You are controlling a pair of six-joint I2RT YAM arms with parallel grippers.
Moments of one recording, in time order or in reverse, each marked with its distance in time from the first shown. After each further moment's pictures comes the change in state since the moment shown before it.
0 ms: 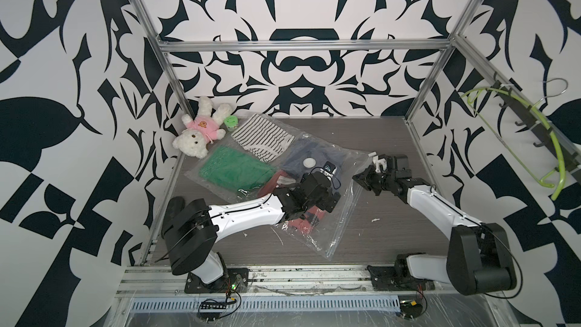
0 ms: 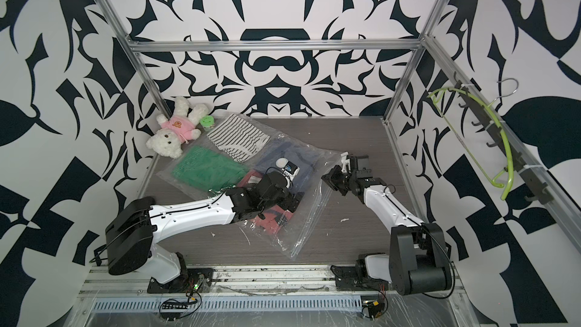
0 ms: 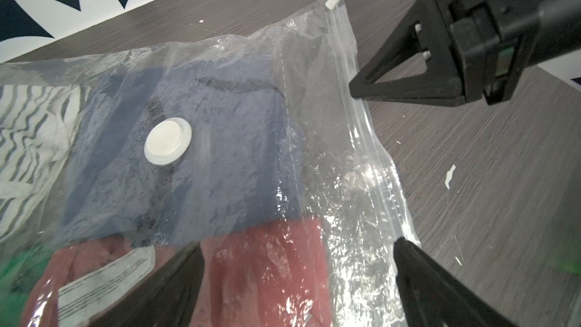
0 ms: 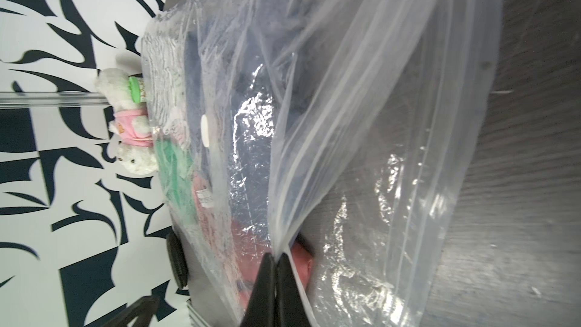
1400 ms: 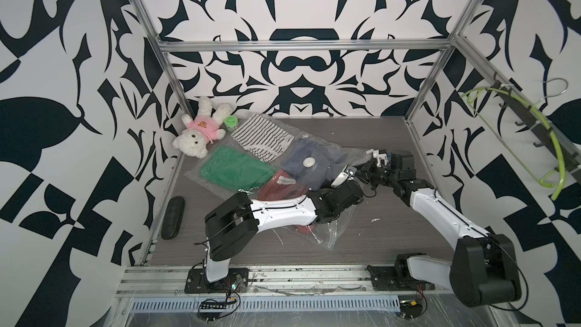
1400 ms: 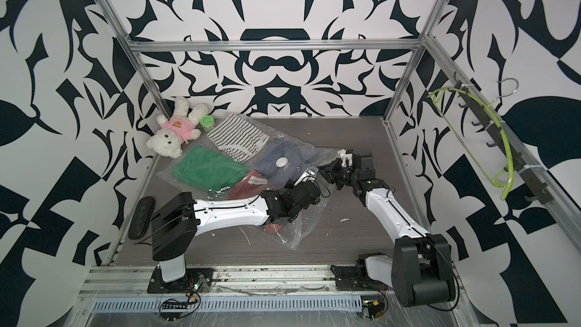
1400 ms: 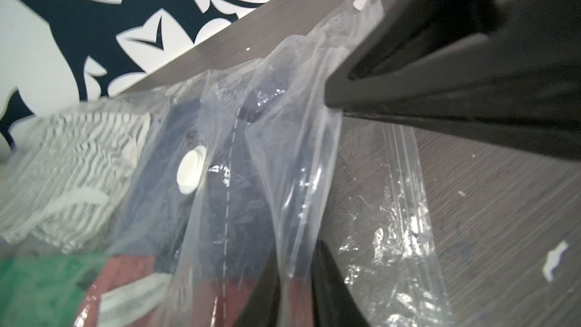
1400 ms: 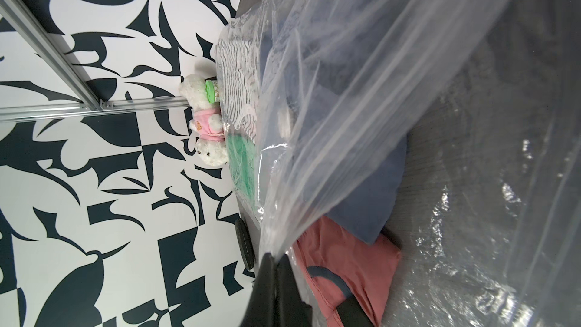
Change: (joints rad) left arm -0.109 0.264 0.251 -0.060 -0.406 -0.032; right arm -0.005 -0.066 0.004 0.110 -0.114 0.192
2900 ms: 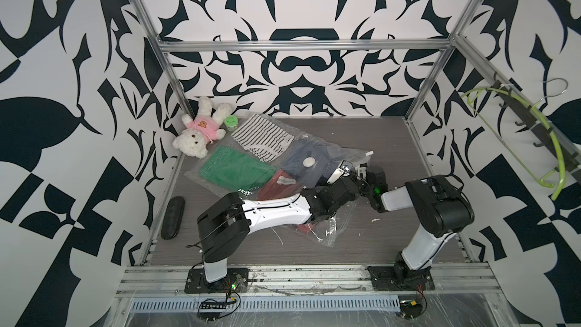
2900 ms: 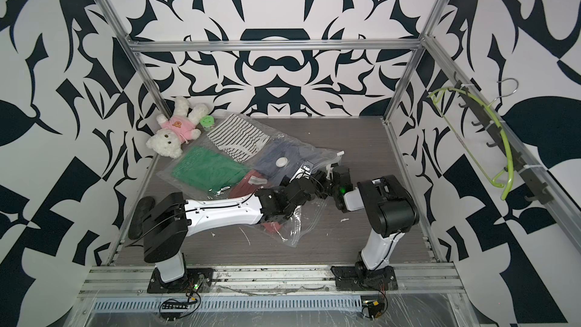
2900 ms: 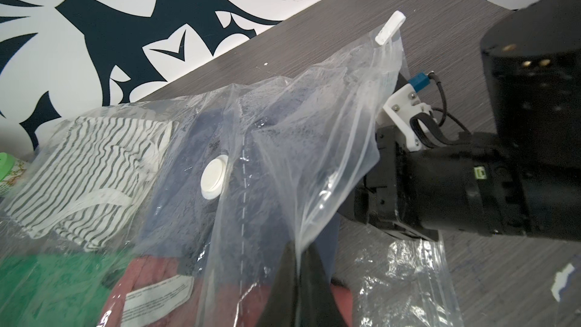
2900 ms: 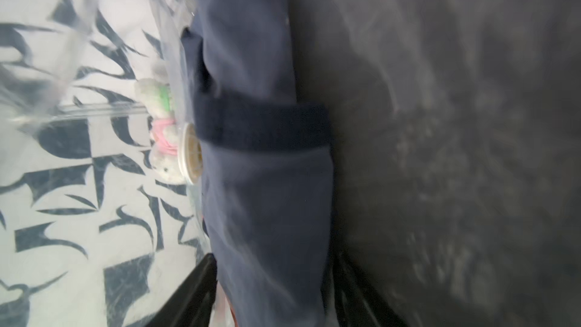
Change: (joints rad) left arm 0.017 -0.052 -0.032 0.033 -0.013 0.006; right arm 0.148 0.551 -0.204 0.856 0.132 0.103
